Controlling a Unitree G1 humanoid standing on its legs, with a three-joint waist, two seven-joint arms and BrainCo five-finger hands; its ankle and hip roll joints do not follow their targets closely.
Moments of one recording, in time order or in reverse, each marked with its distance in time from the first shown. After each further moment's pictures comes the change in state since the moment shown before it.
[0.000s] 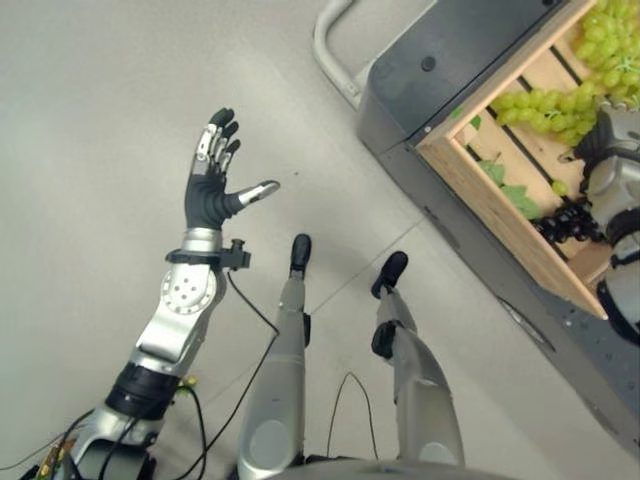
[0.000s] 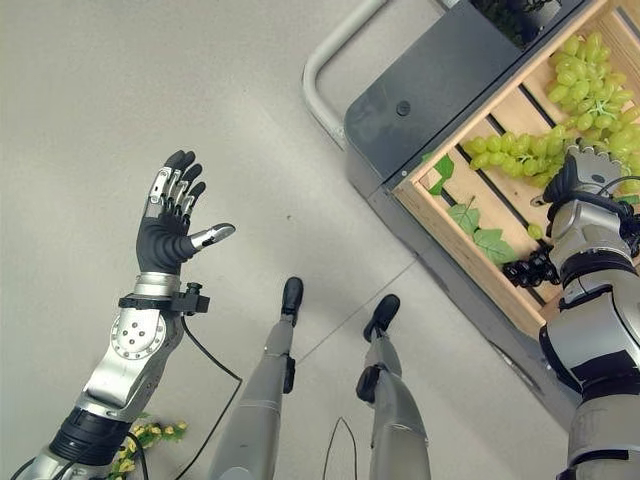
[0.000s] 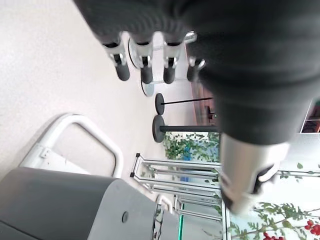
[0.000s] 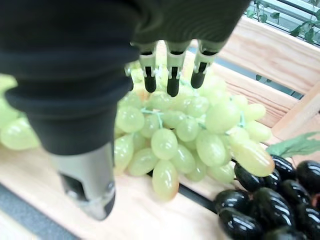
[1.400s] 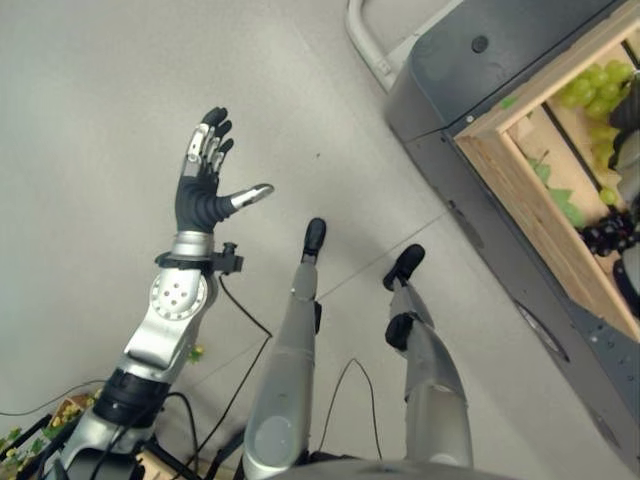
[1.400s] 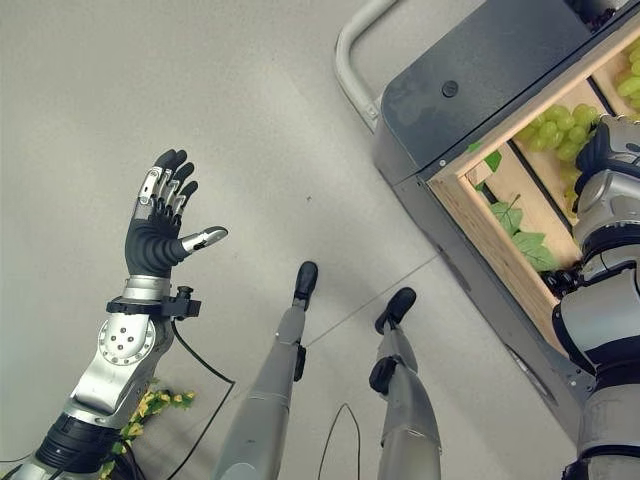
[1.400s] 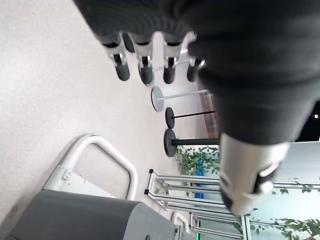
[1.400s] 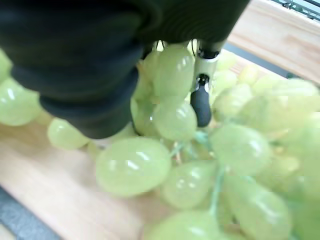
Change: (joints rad) left arm 0.035 0.038 0.013 -0.037 -0.001 -0.011 -0.005; right arm -0.136 -0.042 0.066 0.046 0.002 0.011 0.038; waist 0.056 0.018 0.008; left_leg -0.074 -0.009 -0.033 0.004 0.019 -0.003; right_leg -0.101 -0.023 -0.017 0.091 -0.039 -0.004
